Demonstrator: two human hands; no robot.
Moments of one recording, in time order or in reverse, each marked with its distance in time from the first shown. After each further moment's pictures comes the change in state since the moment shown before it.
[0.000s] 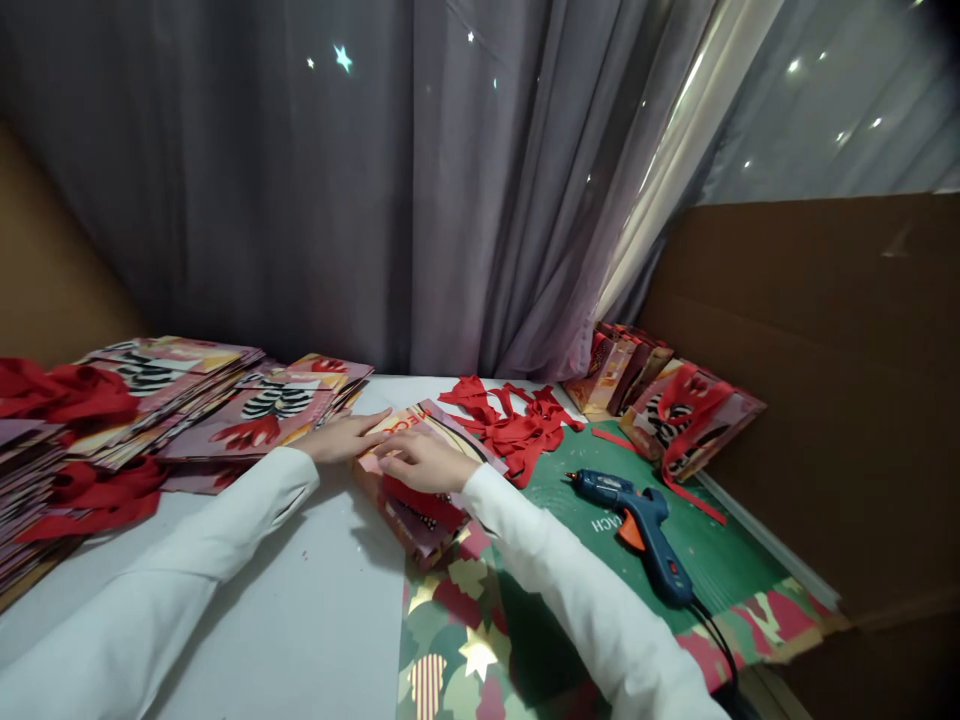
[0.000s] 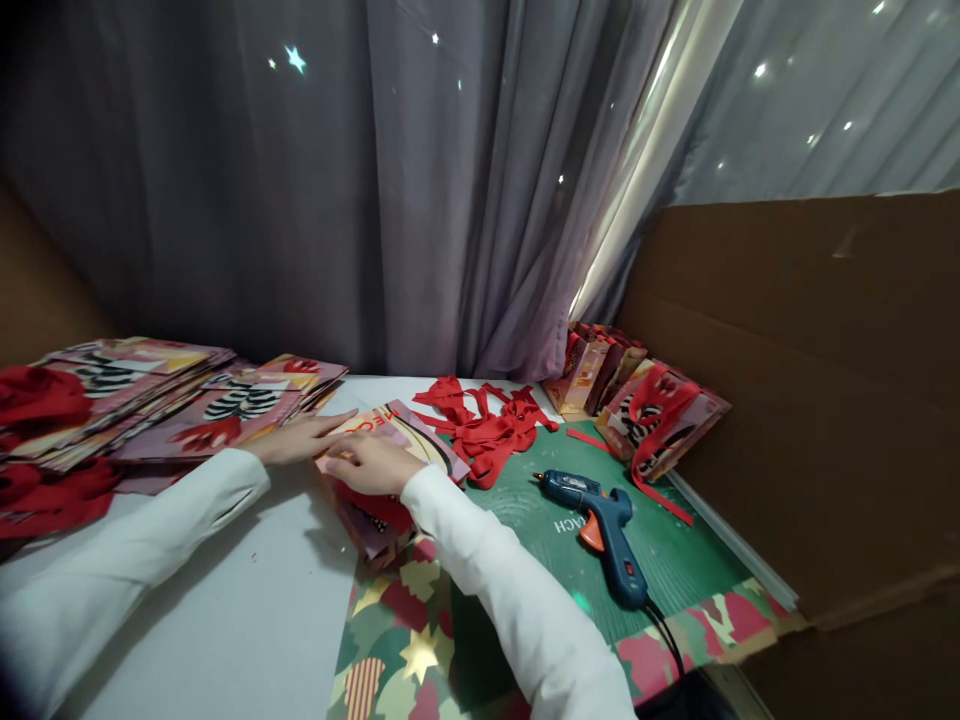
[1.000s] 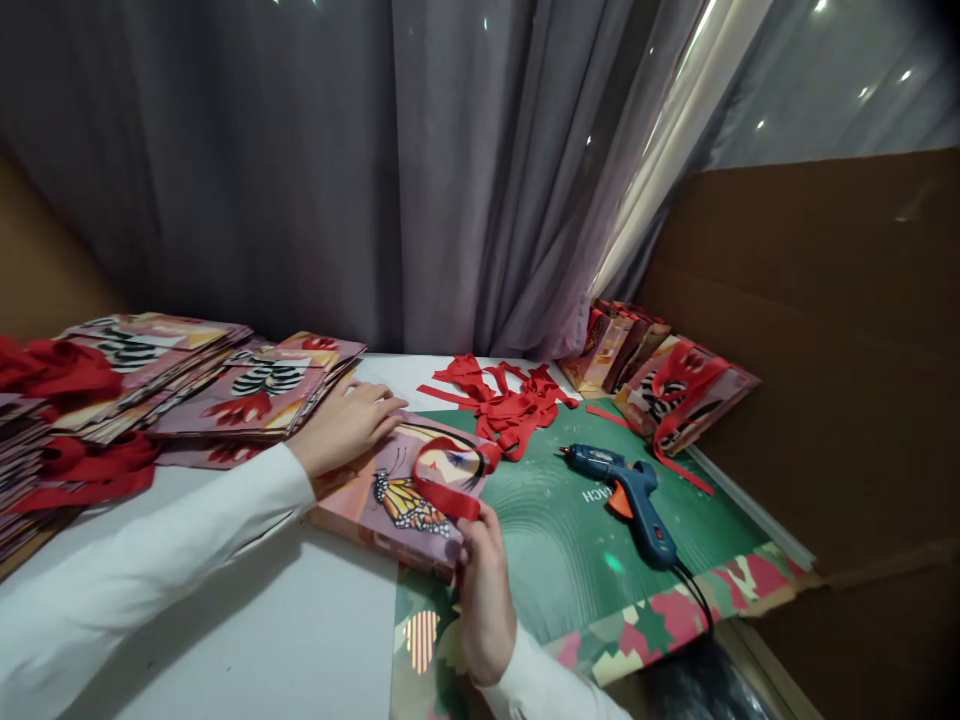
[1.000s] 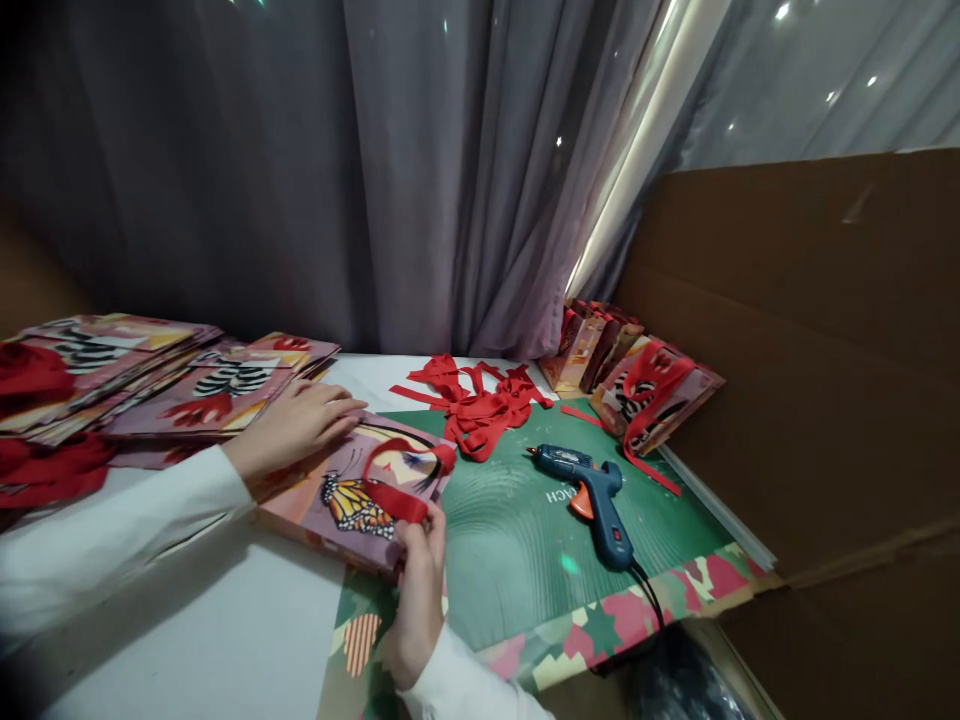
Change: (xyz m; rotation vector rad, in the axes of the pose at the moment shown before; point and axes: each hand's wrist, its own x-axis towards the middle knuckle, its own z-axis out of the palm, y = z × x) left_hand -0.042 0.073 -0.009 0.302 0.281 0.245; right_hand -0.145 -0.026 0.083 1.019 0.930 0.646
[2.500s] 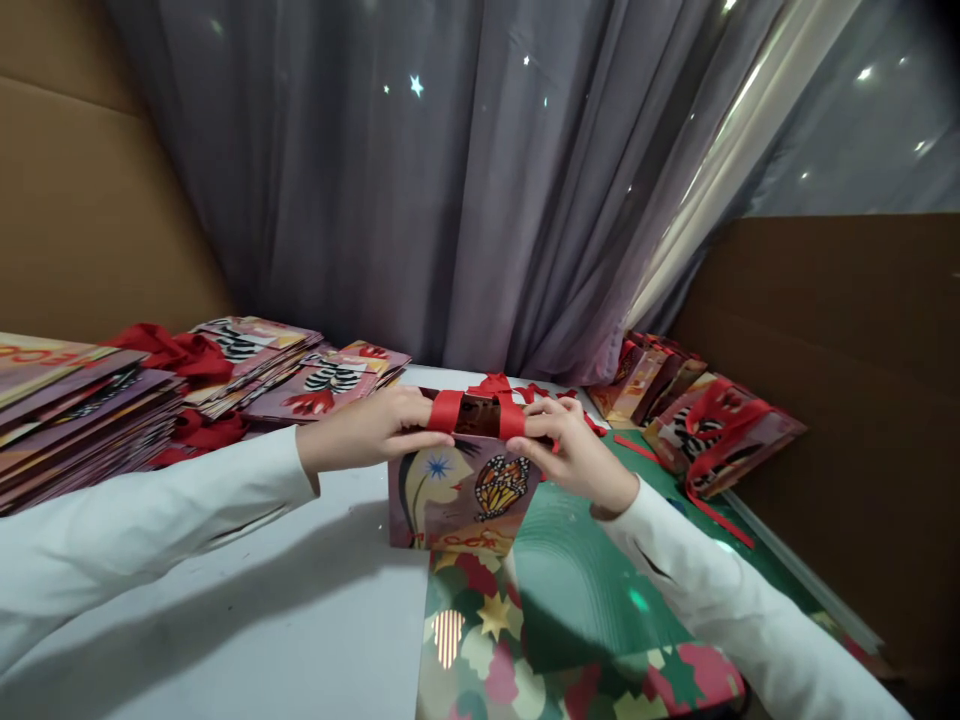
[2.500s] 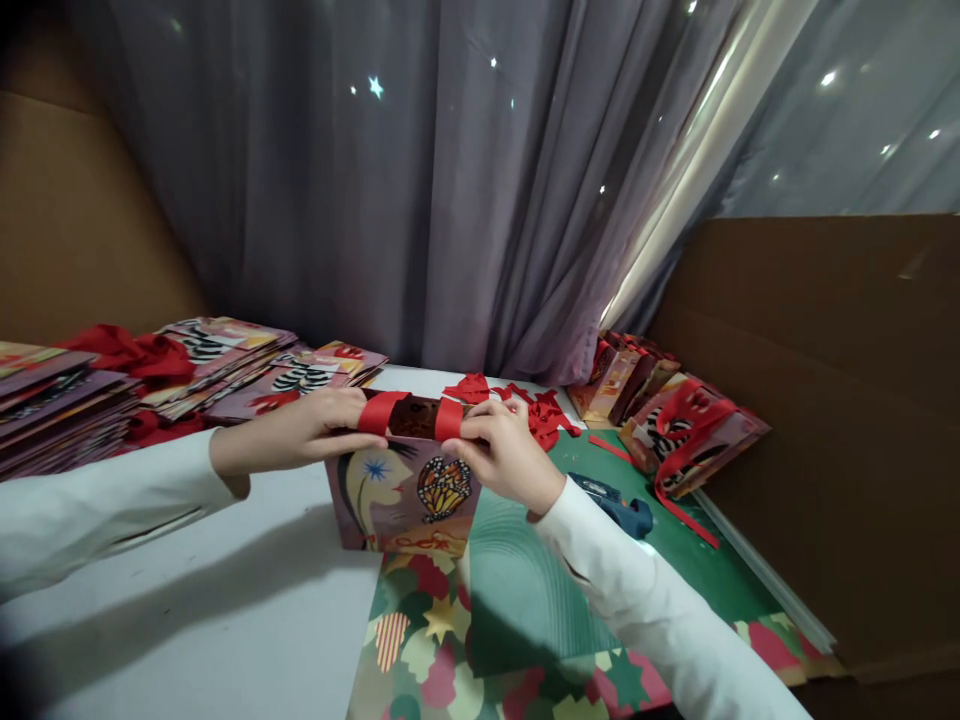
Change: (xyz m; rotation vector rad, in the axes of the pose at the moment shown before) left_hand -0.030 0.031 -0.101 -0.510 0.067 0.419; right_hand 0.033 -0.183 0.022 -1.445 -0.667 -0.977
